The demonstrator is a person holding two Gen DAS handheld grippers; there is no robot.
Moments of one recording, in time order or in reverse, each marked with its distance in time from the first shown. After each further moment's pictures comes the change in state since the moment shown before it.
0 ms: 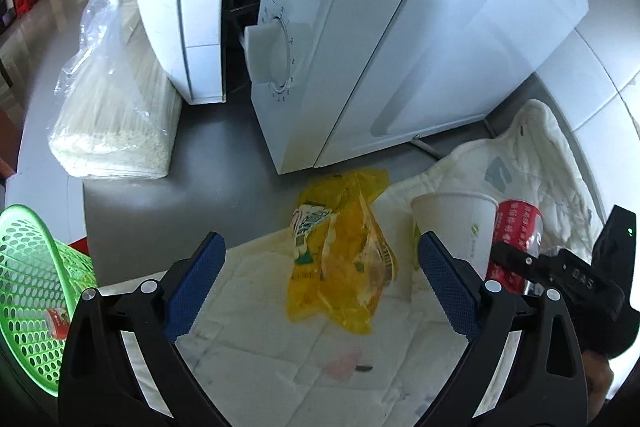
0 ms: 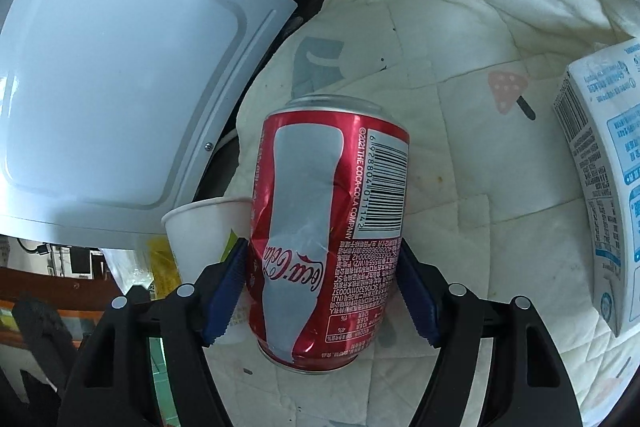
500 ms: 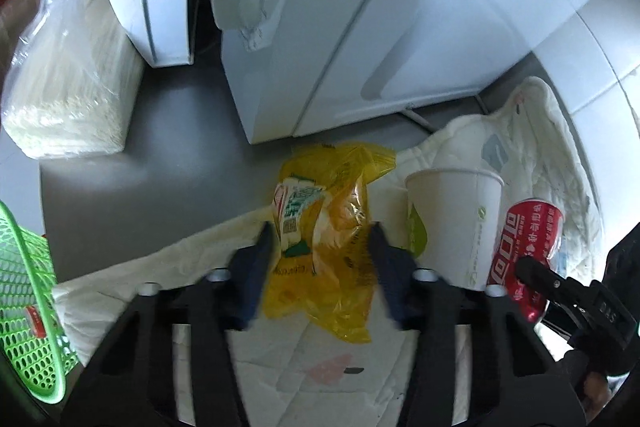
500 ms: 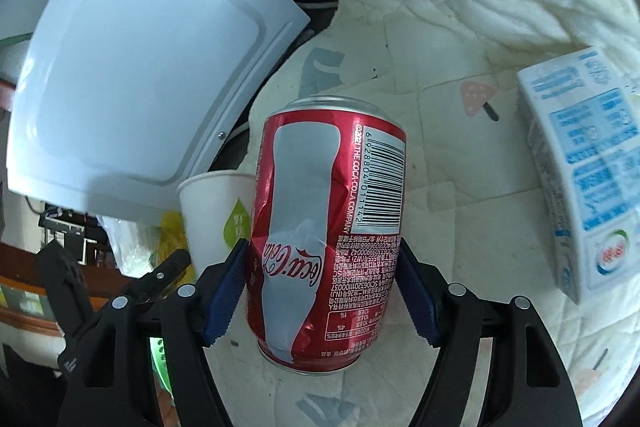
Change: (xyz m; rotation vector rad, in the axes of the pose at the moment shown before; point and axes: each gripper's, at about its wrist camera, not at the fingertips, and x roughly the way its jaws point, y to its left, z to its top) left arm 0.030 0.000 -0.008 0.002 0.091 -0.086; right arm -0.041 -0.010 -0.024 -0.086 -0.054 0.004
